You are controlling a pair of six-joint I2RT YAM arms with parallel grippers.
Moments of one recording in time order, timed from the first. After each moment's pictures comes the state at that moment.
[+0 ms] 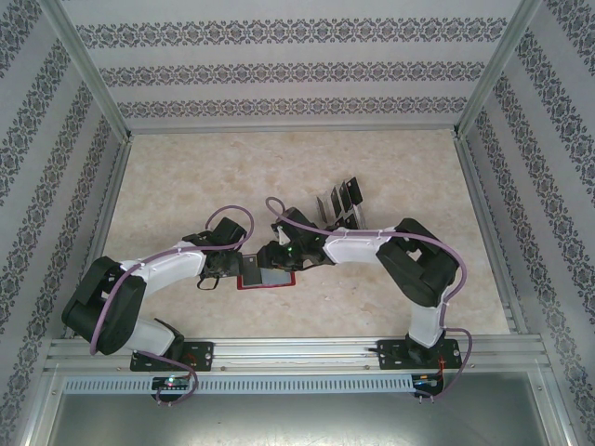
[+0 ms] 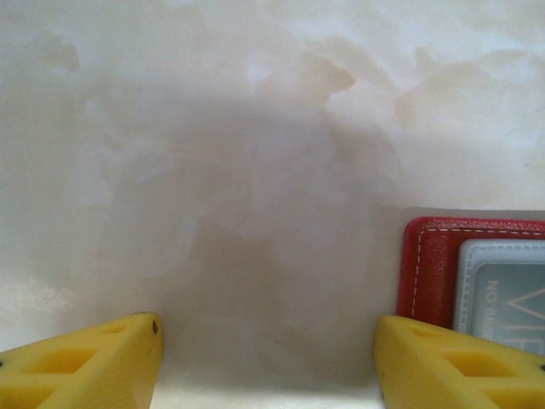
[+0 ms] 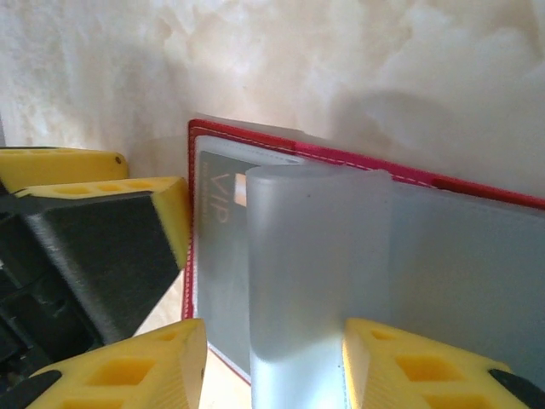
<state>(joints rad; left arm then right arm) -0.49 1.43 0.66 -0.54 -0.17 -0.65 0.85 1.86 1.02 -0.06 -0.46 0.89</state>
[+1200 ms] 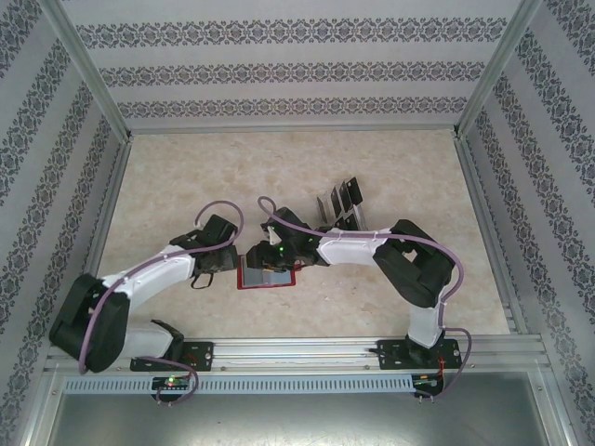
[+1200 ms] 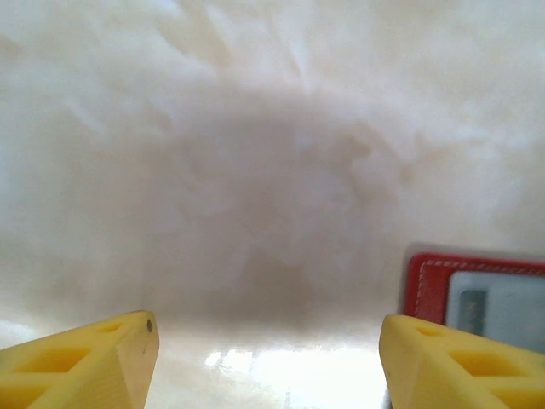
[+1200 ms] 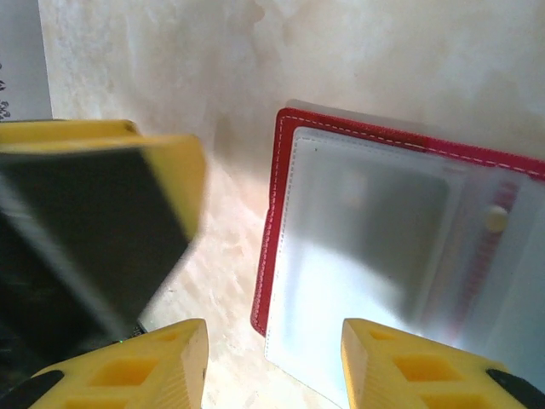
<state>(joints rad) -0.43 1.28 0.65 -0.56 -0.22 -0.65 0.89 1.89 1.07 -0.03 -0.48 0.94</state>
